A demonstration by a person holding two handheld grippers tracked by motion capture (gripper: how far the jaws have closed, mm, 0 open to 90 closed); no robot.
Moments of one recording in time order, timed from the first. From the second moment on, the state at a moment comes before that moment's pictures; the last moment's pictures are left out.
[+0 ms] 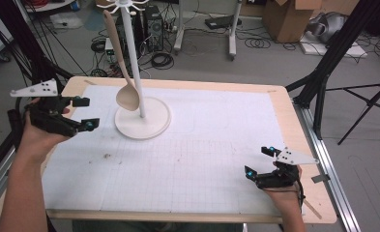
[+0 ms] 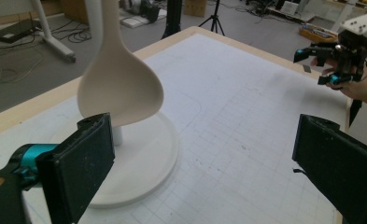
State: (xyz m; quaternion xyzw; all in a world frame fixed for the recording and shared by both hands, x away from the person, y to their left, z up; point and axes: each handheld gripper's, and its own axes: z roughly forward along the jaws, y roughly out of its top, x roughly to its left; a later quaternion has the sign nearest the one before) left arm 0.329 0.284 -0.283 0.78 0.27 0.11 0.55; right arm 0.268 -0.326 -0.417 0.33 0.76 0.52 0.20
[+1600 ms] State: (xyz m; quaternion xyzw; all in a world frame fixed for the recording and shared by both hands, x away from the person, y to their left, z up) left arm 0.318 0.271 -0.364 0.78 0.29 0.09 0.55; right arm 0.273 -0.324 -0.420 0.33 0.76 0.52 0.19
